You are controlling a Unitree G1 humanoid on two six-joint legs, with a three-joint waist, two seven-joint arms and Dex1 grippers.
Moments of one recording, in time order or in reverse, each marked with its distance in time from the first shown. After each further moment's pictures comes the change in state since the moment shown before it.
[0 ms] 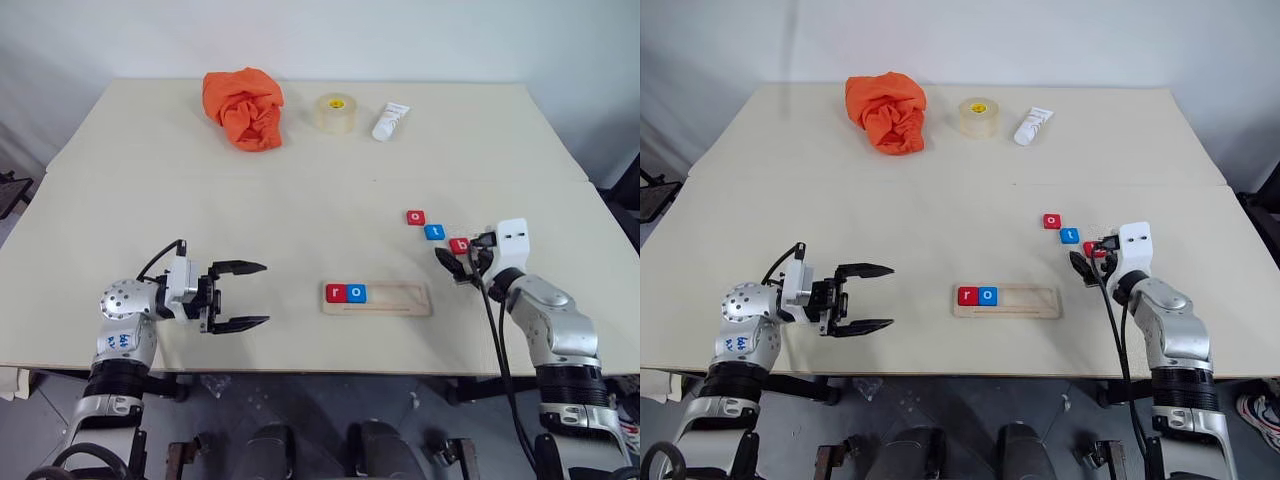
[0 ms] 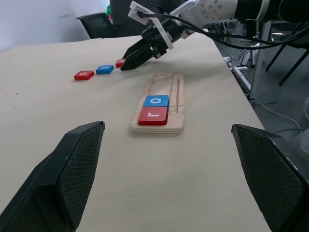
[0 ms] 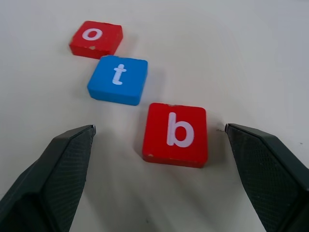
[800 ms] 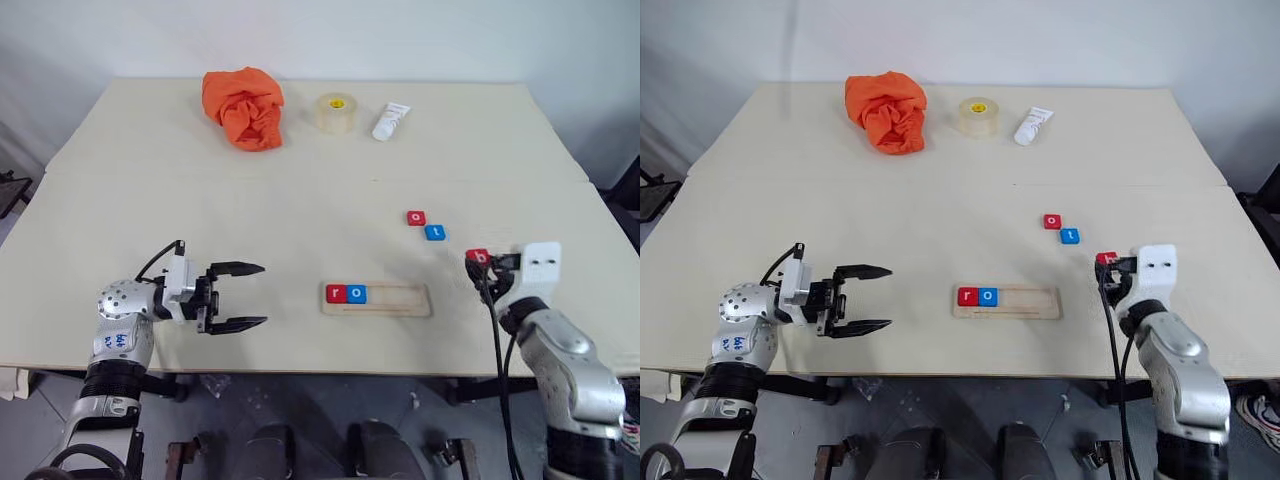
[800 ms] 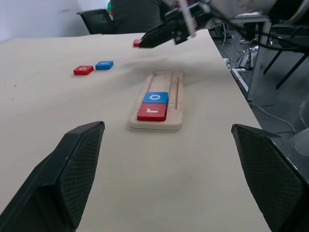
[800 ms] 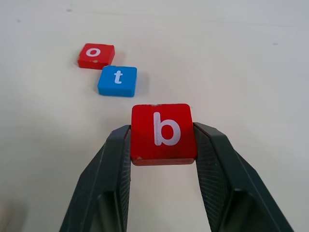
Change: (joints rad) left arm -0.004 0.013 -0.004 0.002 -0.006 0.039 -0.001; right arm 0.402 0.127 -0.120 -0.646 0.068 0.183 -0.218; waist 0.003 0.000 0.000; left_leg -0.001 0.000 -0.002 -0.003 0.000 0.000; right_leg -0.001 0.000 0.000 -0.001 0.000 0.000
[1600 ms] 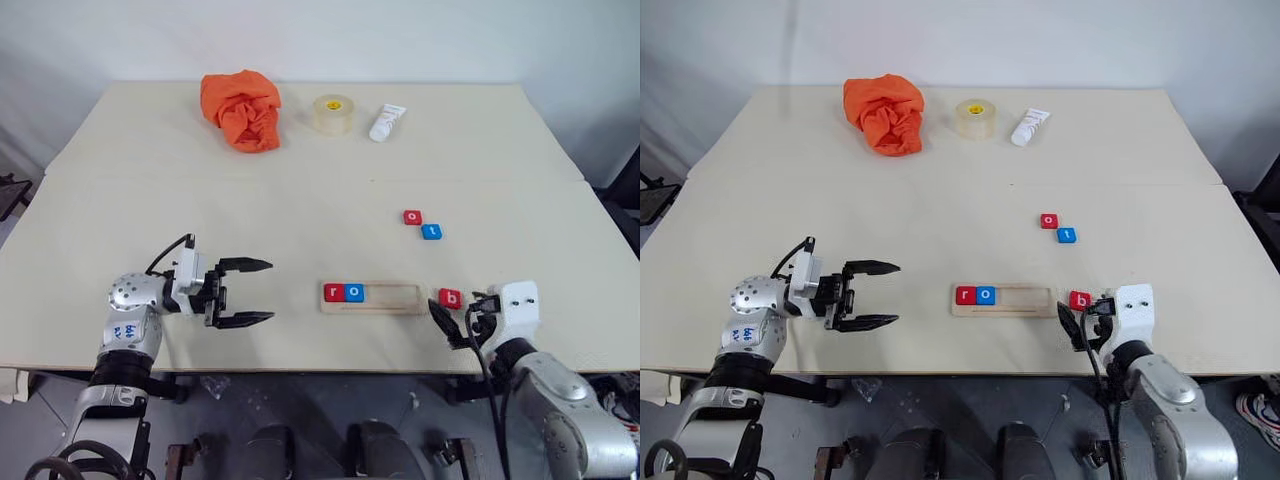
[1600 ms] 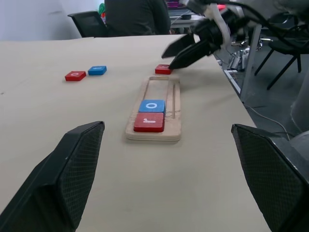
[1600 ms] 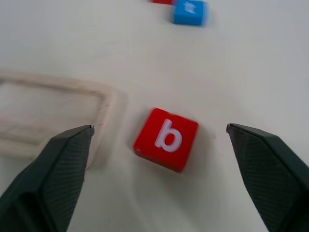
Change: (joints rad) left arm -0.040 -0.013 -0.035 0.031 0.000 0.004 0.000; right arm 0.120 -0.144 0.082 -0.125 0.049 0.054 0.181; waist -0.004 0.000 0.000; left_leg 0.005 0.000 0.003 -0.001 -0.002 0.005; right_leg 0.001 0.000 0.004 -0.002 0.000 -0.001
